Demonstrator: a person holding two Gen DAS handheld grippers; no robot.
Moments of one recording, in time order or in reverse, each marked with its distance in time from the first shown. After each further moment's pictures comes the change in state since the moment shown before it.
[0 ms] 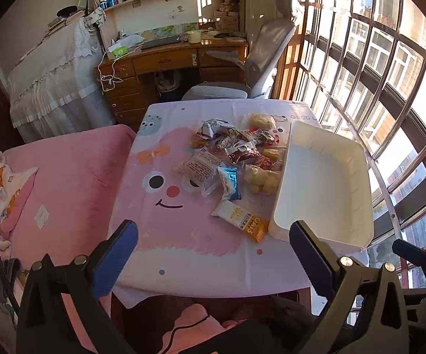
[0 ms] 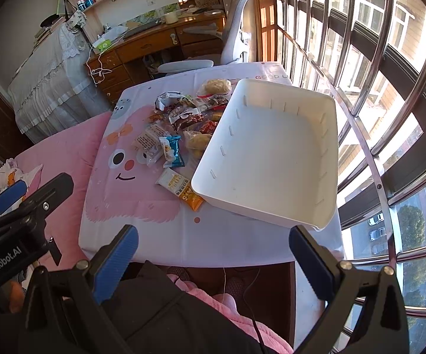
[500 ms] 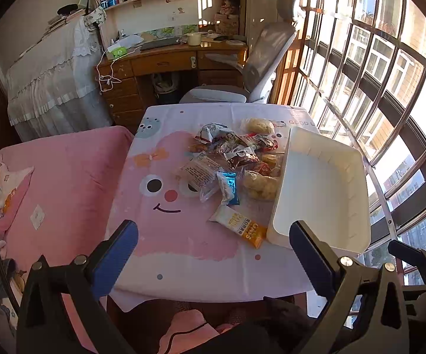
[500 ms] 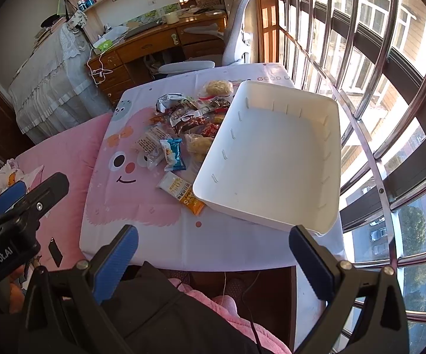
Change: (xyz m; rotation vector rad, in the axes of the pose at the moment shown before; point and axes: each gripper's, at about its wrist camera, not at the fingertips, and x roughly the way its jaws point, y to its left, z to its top) left arm 0.002 -0.003 0.023 -0.009 -0.010 -0.023; right arm 0.008 0.003 0.011 -0.001 -0.005 0.007
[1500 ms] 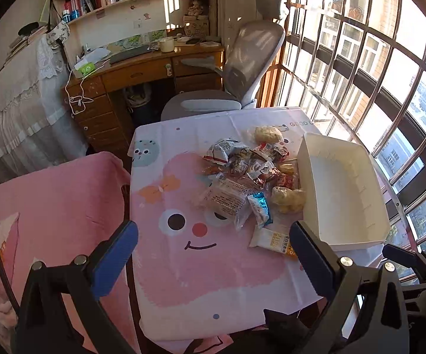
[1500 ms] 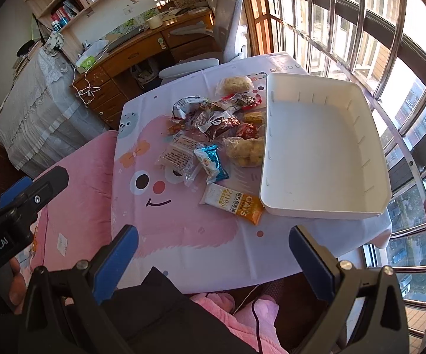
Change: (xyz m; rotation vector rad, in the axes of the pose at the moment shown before) left arm 0.051 0.120 0.062 0.178 -0.017 -0.154; right arm 0.033 0.099 0.027 0.198 0.006 -0.010
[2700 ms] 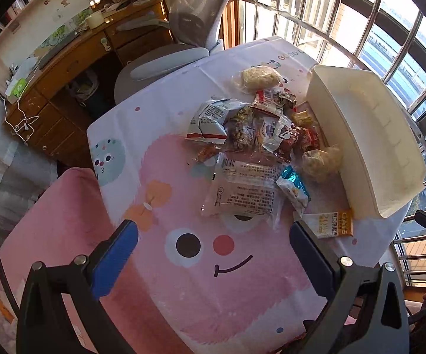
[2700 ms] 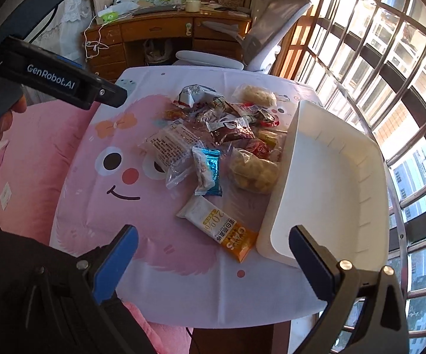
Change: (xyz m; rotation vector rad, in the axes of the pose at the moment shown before) left arm 0.177 0.017 0.061 0.331 0.301 -0.090; right arm 0.091 0.047 -0.004 -0.373 -0.035 -0.199
